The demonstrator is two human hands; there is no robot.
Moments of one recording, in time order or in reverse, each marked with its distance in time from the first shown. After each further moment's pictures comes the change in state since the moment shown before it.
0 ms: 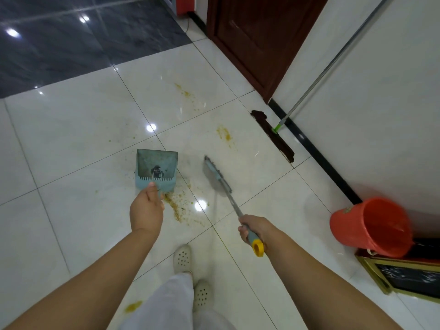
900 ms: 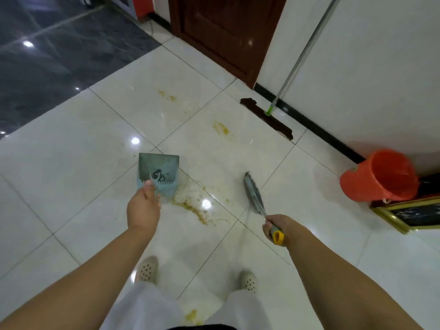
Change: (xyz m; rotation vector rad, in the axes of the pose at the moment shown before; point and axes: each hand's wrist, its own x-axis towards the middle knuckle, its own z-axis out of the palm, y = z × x) left_hand 0.150 -0.011 -0.115 0.202 -0.200 0.099; right_hand 0.004 0.047 0.108 0.535 0.115 0.051
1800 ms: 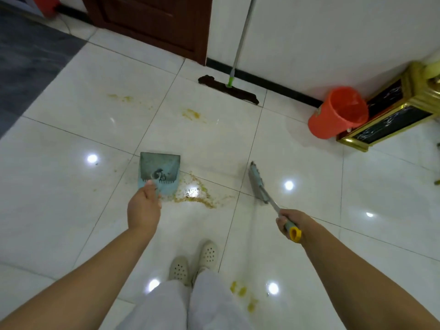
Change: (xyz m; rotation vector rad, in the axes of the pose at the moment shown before) left_hand 0.093 -0.019 -0.090 0.137 -0.393 0.158; right_hand -0.047 0.140 0.055 0.403 0.143 -0.093
